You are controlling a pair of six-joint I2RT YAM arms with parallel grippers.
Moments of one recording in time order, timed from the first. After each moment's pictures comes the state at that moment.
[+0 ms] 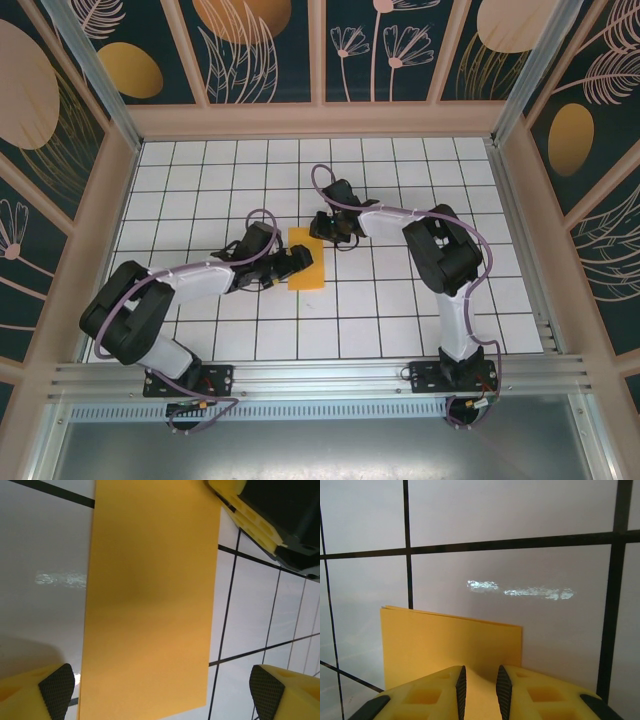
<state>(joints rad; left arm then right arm) -0.61 1.54 0.66 -0.02 0.27 -0.98 0.64 2.07 1.32 -0.24 -0.22 0.71</state>
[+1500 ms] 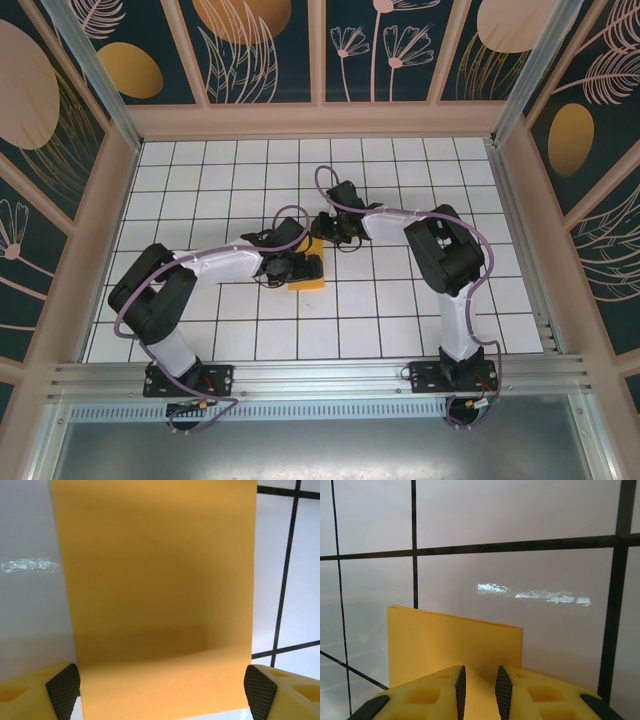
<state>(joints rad) -0.74 1.70 0.94 -0.42 0.10 -0.82 0.62 2.06 1.26 -0.15 -0.26 0.71</state>
